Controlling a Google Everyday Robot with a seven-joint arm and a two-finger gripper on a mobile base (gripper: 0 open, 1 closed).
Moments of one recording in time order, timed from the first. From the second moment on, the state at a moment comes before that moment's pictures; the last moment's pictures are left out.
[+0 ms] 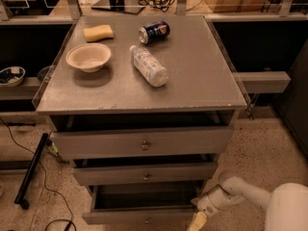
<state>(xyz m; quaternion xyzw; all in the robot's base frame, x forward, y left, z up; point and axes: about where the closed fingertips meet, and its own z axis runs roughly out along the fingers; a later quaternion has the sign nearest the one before) 0.429 -0.168 0.231 -0.46 0.80 0.39 0.06</state>
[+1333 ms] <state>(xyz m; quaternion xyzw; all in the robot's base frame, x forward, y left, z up) 0.407 -0.173 0.240 -0.47 0.78 0.40 0.07</state>
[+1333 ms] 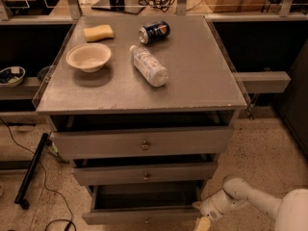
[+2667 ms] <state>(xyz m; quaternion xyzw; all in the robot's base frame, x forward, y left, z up) 0.407 -0.175 0.244 -0.47 0.77 0.42 0.06</state>
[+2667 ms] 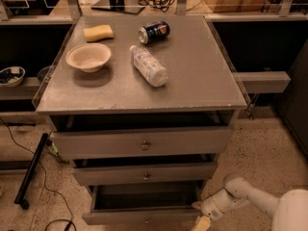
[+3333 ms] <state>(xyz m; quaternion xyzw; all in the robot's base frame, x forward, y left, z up) 0.407 -0.175 0.244 -0.47 0.77 0.42 0.06</state>
